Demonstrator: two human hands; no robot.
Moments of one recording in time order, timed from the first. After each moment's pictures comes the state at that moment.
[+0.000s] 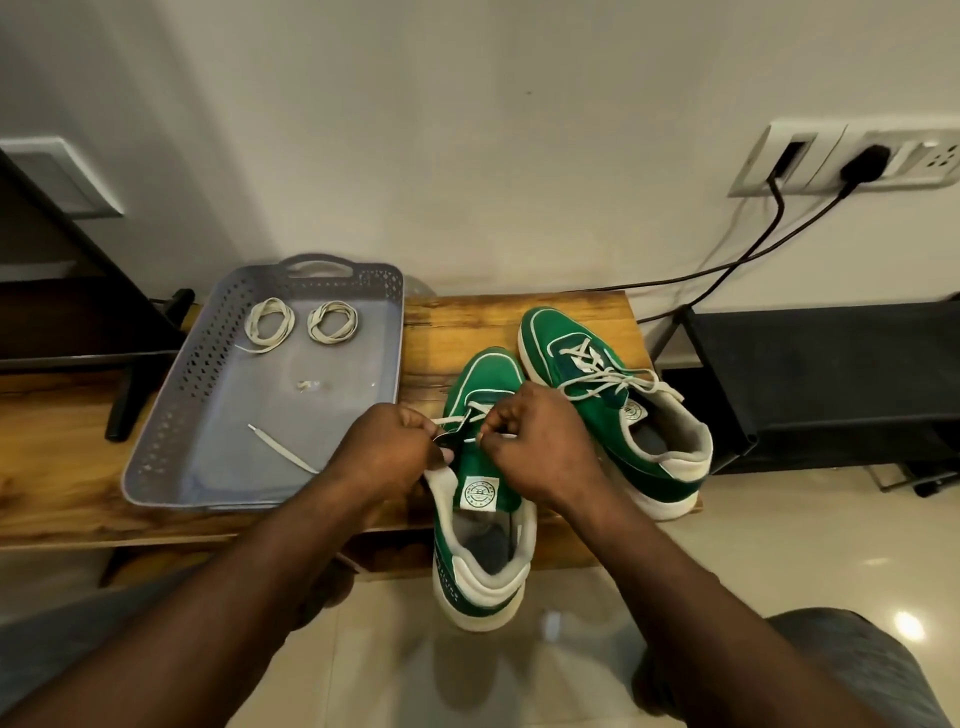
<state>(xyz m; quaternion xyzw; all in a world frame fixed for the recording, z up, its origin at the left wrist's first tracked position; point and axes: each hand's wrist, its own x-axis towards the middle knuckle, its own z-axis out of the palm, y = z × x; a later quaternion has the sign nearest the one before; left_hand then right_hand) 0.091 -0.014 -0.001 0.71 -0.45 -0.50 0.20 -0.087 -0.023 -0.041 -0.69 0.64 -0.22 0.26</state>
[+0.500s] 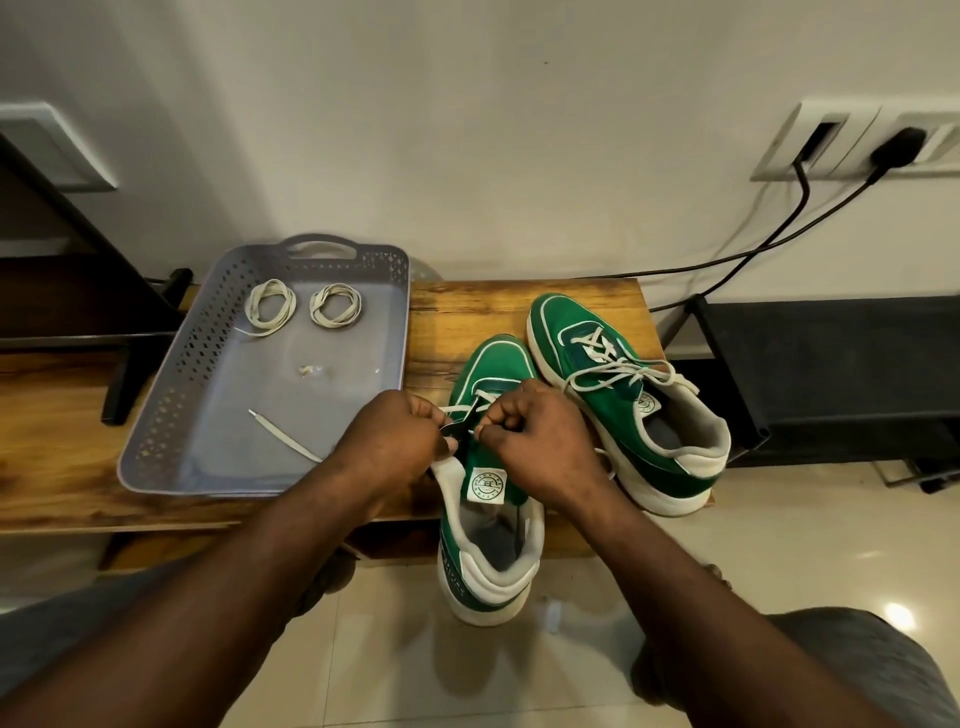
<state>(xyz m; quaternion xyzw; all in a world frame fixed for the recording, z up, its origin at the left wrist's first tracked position) 0.090 -0.016 -0.002 0.71 -0.45 -0.51 0.20 -0.078 -0.017 -0.048 -0.65 0.63 -0.28 0.32</state>
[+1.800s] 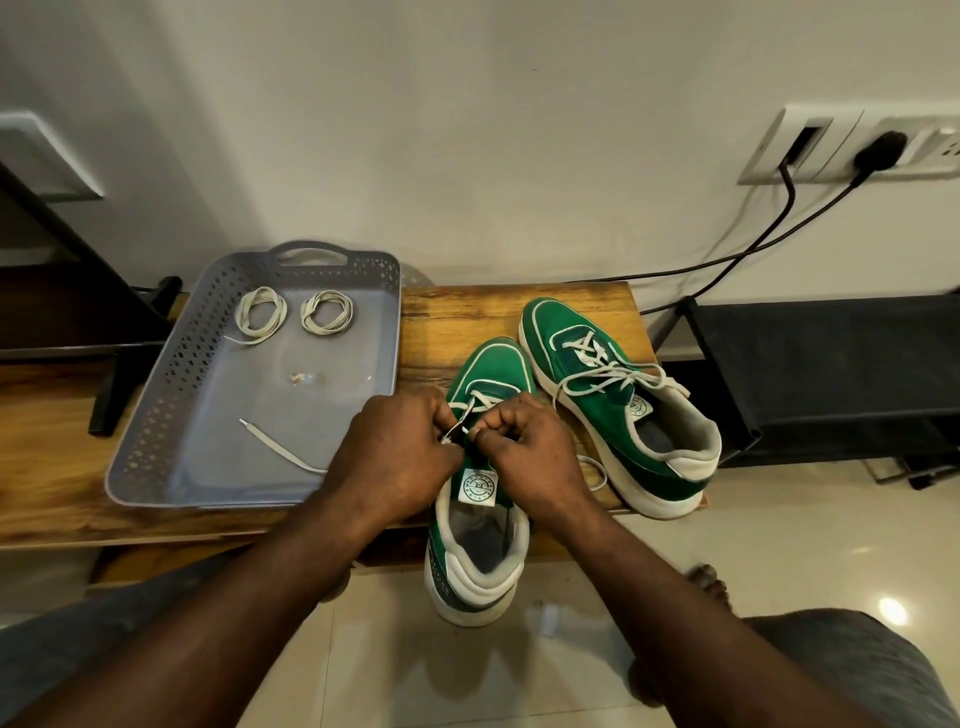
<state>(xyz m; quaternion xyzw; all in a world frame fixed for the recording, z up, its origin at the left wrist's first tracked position) 0.083 -0.008 0.007 0.67 -0.68 -0.29 0.13 -0.073 -0.012 -0.066 -0.59 0.62 -0.38 0.35</state>
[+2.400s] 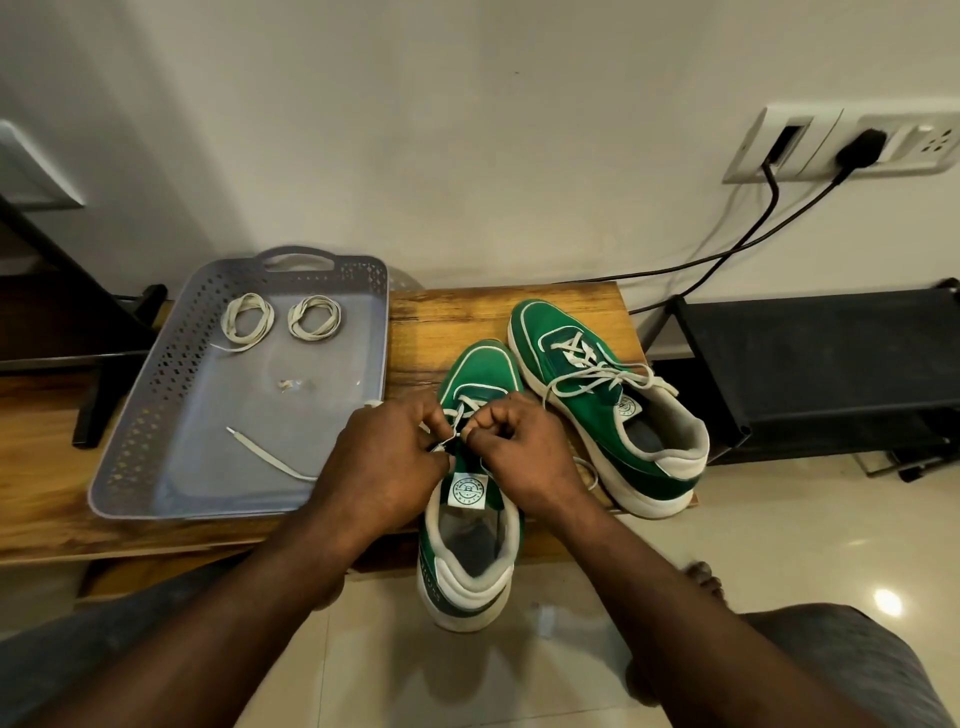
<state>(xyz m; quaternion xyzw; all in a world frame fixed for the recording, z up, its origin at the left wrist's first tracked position) 0.084 -0.005 0.004 0.67 -0.66 -0.32 0.15 -0.080 -0.017 -0.064 -0.58 0.61 -0.37 0.38</state>
